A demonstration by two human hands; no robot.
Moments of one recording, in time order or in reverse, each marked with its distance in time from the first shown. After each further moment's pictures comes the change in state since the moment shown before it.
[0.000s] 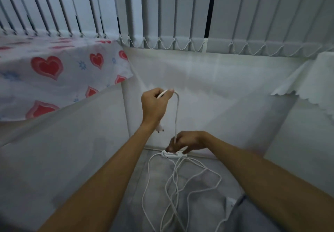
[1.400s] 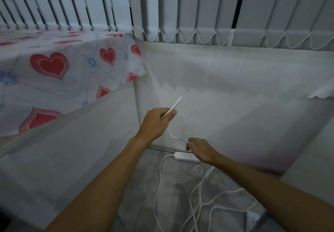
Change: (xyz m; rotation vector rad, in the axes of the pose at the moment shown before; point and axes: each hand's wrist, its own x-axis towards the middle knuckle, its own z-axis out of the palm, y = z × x) left_hand 0.020 -0.093 -0.049 0.378 -0.376 -0.015; right_hand 0.056 0.026 0.018 -0.209 0.537 -0.130
